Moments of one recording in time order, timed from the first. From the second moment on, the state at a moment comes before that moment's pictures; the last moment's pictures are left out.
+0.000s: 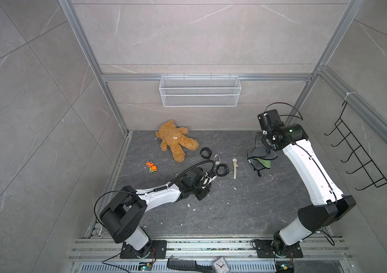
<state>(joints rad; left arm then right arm) -0.82 1.58 0.84 -0.13 0.16 0.14 0.31 1.65 1.94 -1.27 0.43 0.36</state>
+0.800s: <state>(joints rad) -0.82 1.78 0.97 -0.12 0.16 0.17 0.17 1.91 2.05 -1.22 0.35 0.34</state>
